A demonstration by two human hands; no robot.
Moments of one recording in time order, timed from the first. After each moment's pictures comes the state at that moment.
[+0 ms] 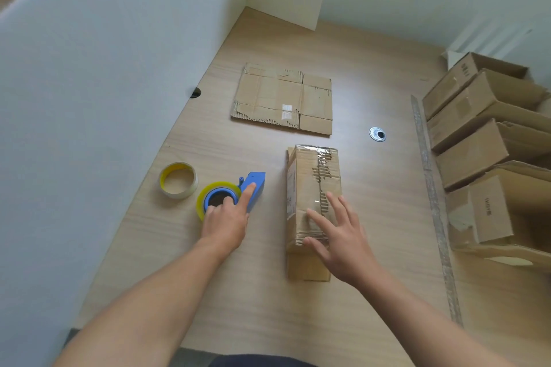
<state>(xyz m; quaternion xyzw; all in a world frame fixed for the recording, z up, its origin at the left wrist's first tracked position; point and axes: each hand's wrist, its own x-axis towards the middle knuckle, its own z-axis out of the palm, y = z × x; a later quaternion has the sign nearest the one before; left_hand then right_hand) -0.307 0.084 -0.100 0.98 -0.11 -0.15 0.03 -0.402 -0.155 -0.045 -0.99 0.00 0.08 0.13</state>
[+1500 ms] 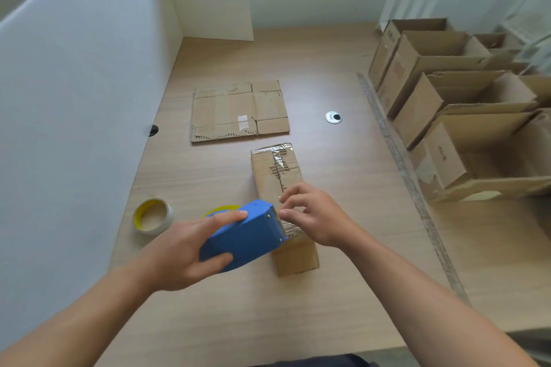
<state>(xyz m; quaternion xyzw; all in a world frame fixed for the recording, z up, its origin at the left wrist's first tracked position) -0.335 0.119 0.038 0.84 -0.45 -0.13 0.28 -0.395 -0.158 0.012 -0.87 0.03 0.06 0.48</state>
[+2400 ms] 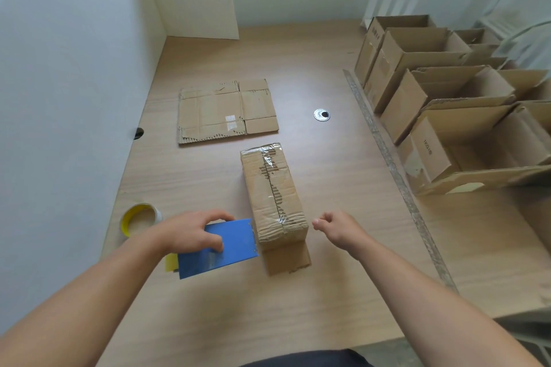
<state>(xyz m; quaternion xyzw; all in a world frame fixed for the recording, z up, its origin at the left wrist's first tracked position) -0.282 0.082 0.018 0.86 -0.25 -0.43 0.14 -0.421 -0.209 -0.064 -0.84 0.31 0.16 0.42</state>
